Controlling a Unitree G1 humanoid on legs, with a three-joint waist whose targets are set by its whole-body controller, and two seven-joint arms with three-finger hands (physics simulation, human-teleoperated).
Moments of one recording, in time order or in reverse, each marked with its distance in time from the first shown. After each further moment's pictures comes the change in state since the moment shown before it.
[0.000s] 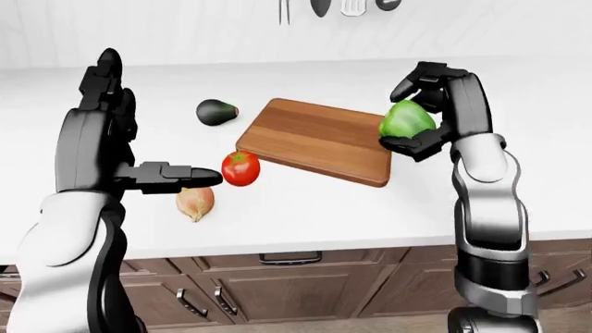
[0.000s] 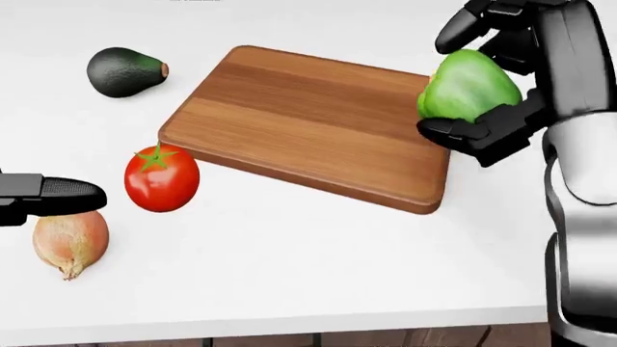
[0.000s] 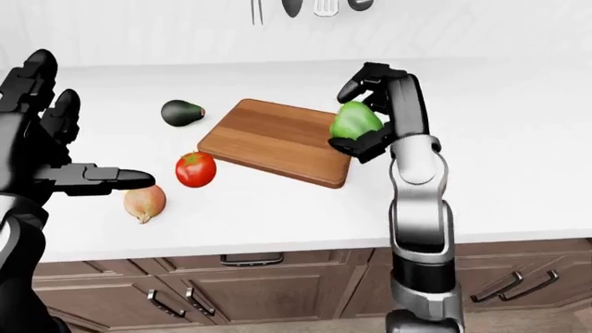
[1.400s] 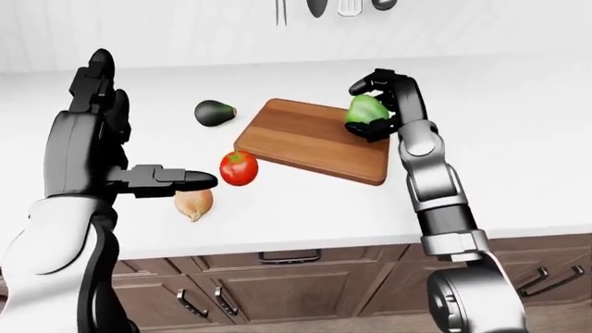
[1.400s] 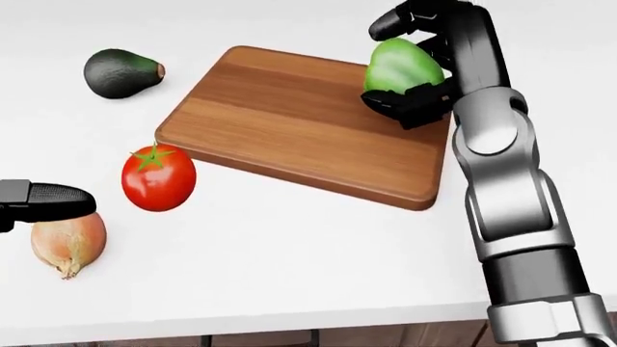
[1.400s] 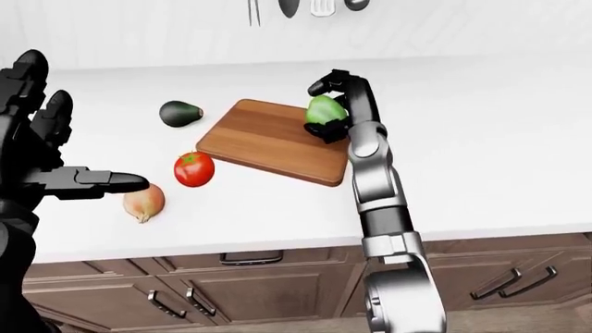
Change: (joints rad) left arm 0.014 0.016 0.025 -0.028 -0.011 0.018 -0.013; right arm -0.252 0.063 0.076 0.673 -0.024 -0.290 -0.174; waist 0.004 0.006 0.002
